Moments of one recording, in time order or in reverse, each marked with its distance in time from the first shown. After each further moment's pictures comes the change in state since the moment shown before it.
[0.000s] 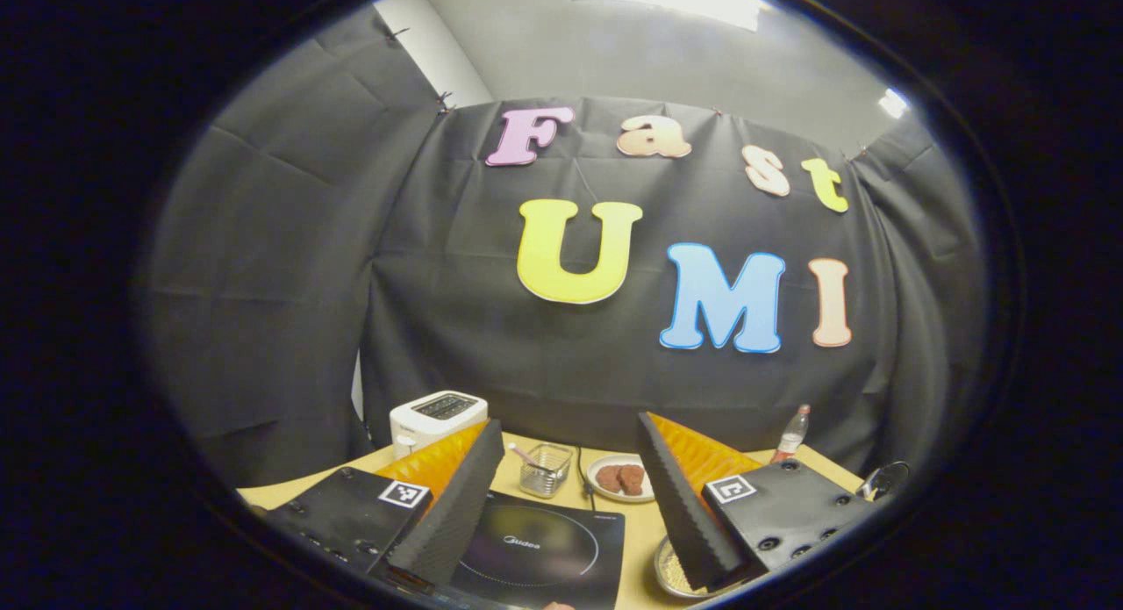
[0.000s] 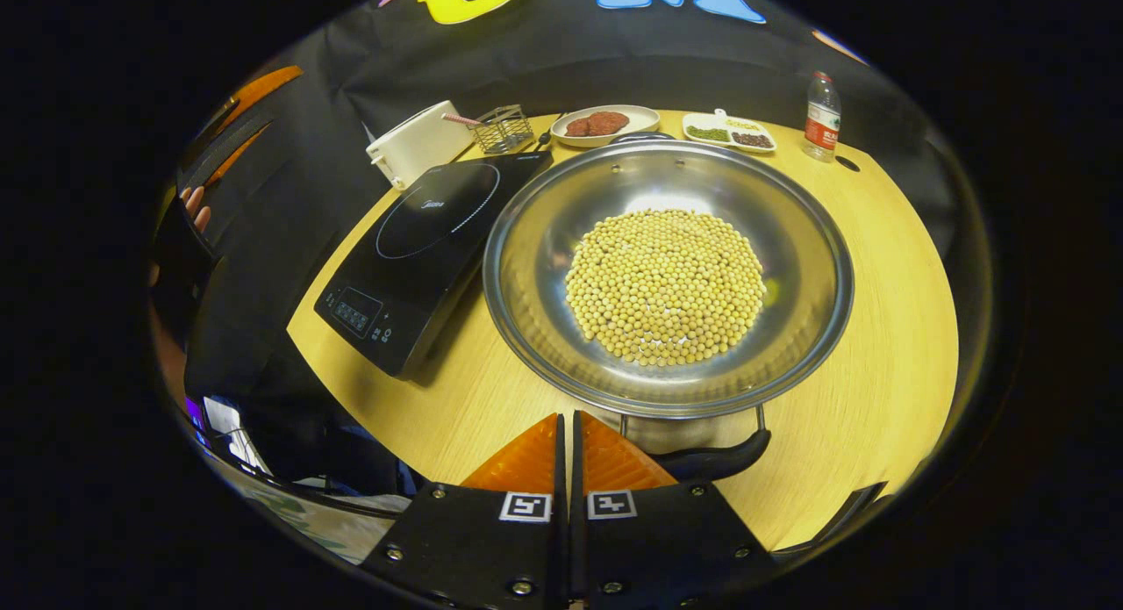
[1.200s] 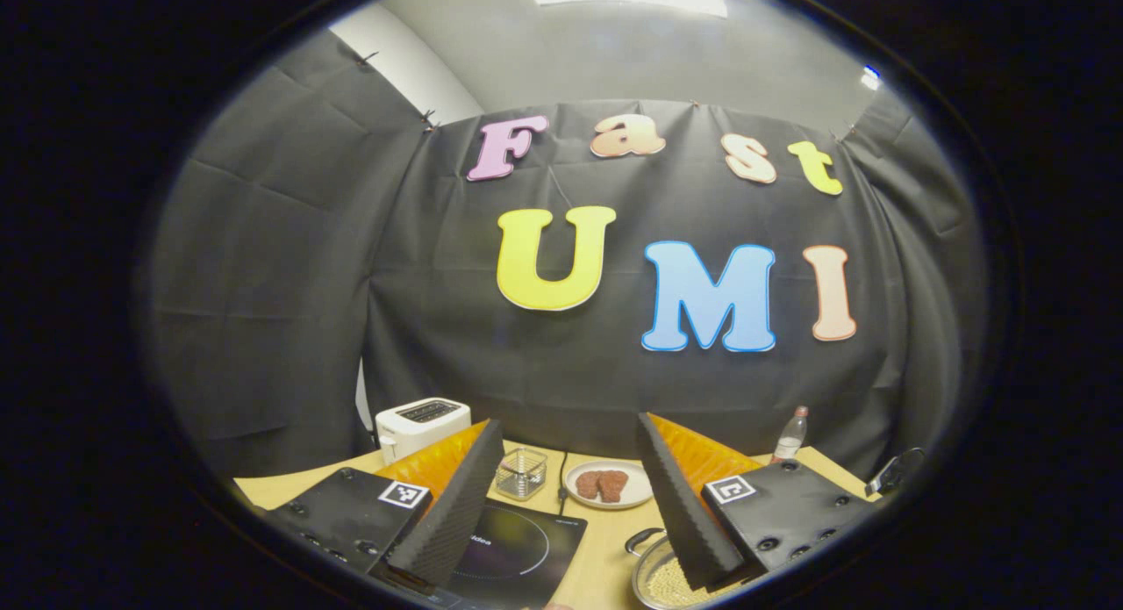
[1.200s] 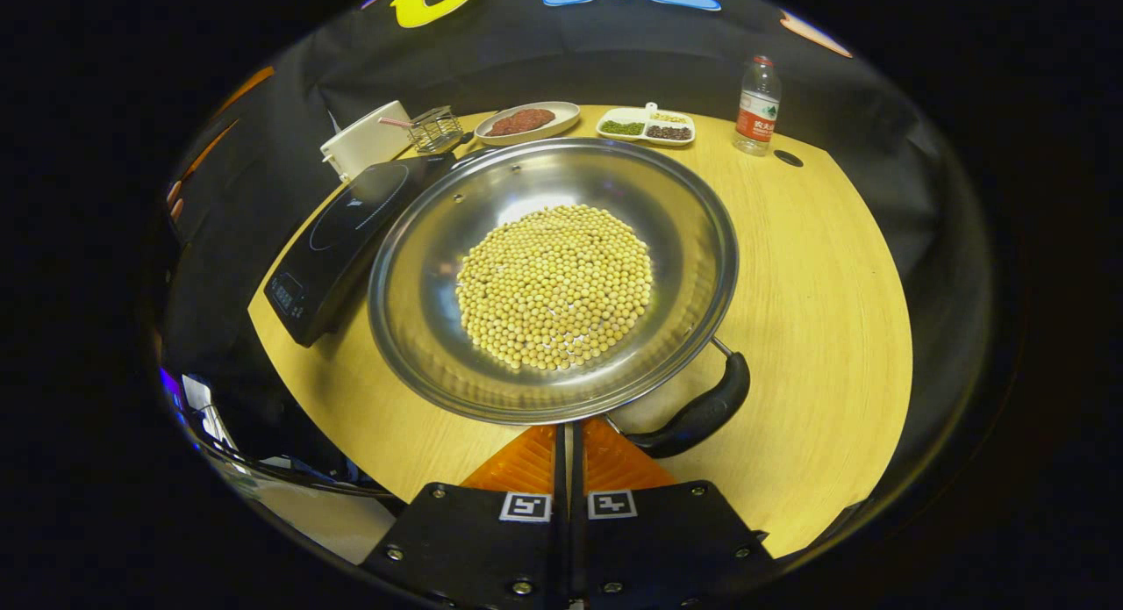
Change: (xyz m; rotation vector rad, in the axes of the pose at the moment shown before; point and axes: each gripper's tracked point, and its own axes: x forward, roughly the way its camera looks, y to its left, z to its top) left arm -0.002 -0.094 -0.004 0.083 -0.011 0.093; right arm -0.023 -0.147 0.002 -0.052 0.028 -0.097
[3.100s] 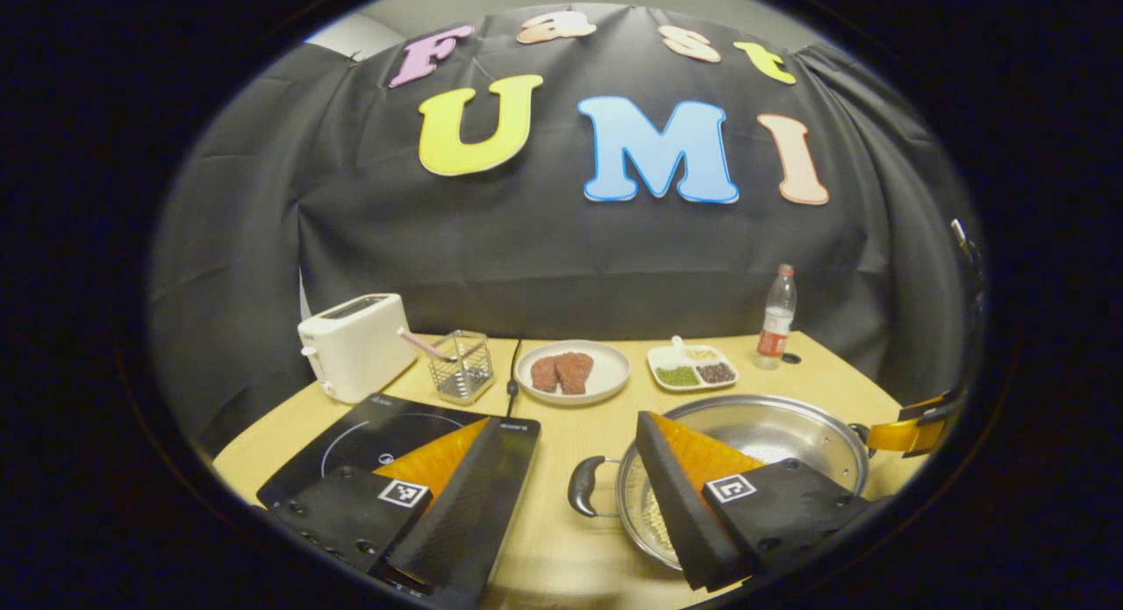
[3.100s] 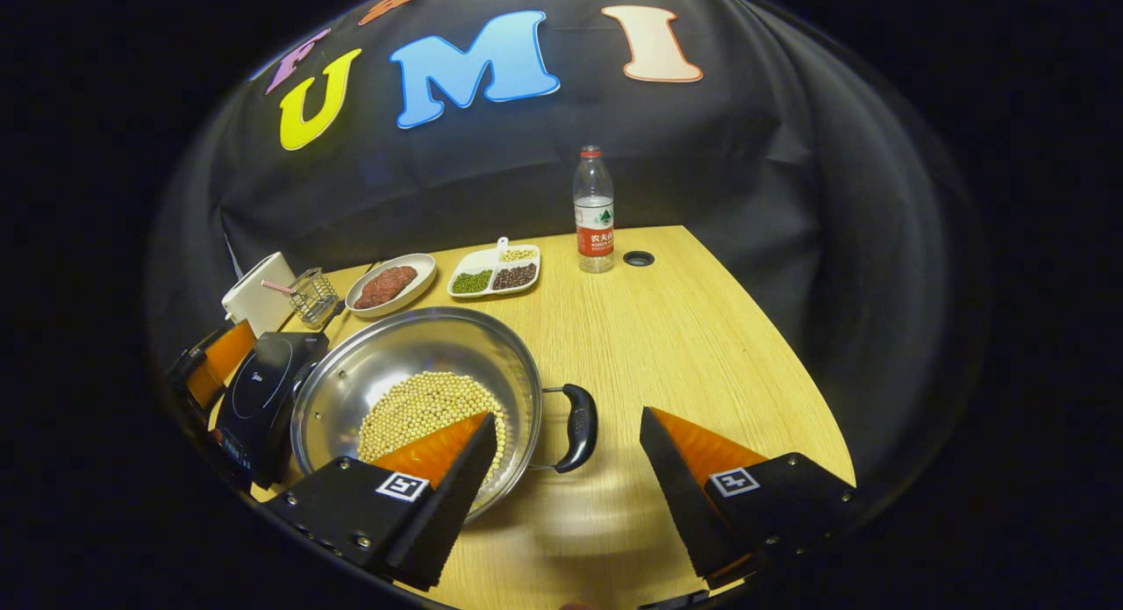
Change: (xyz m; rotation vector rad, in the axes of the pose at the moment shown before) left arm 0.039 -0.070 -0.206 0.119 0.396 -0.153; right arm -0.020 -0.112 0.109 0.266 -0.457 -0.261
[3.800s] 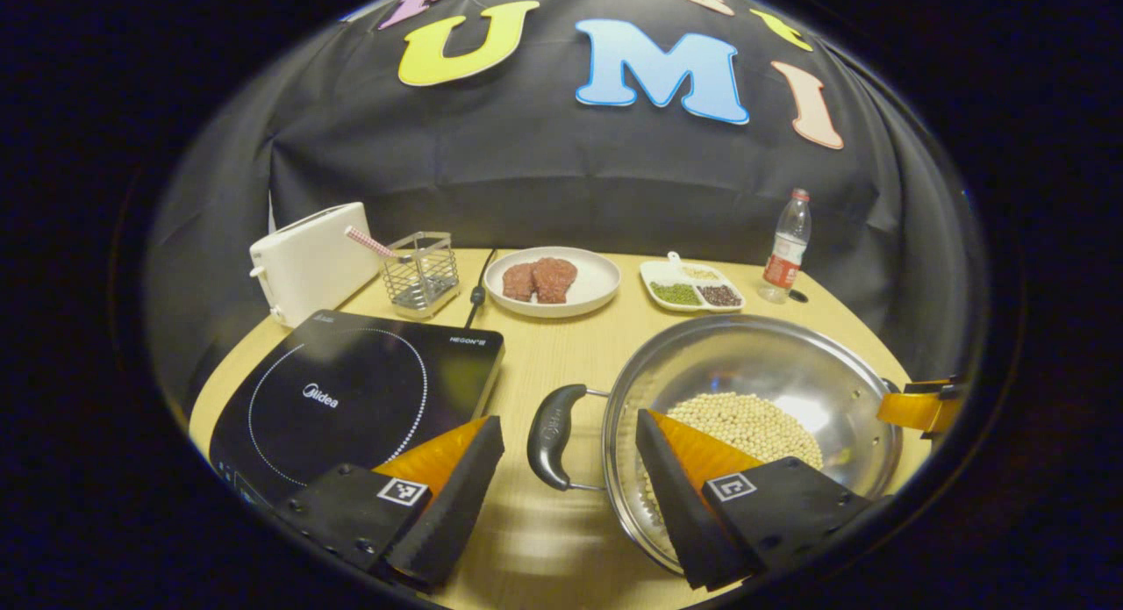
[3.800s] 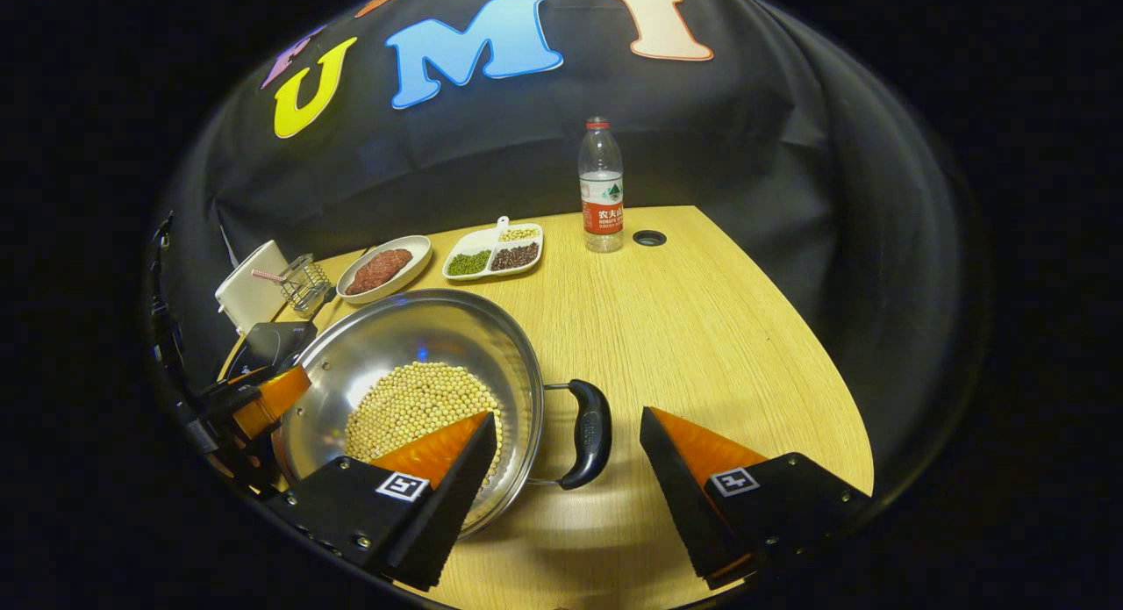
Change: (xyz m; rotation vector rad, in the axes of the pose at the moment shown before) left arm 0.047 -0.018 -0.083 -0.040 0.249 -0.044; right arm 0.033 0.001 -0.015 -0.012 0.066 0.019
